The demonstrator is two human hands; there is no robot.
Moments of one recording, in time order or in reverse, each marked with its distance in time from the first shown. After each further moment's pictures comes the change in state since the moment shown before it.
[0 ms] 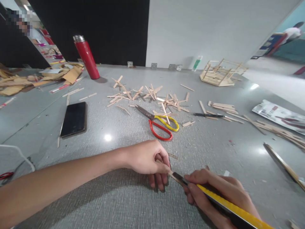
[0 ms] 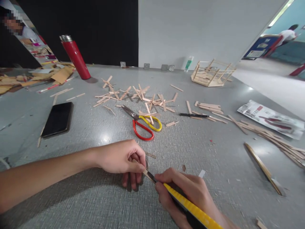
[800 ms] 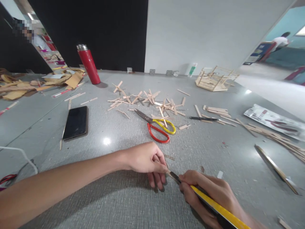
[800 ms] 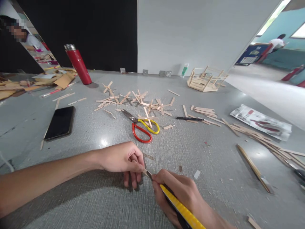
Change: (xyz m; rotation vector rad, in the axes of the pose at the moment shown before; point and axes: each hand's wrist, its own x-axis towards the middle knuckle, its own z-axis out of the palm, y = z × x) left_hand 0.001 -0.002 0.001 -0.033 0.037 0.007; right_hand 0.007 -0.003 0.004 -0.115 0.040 -0.206
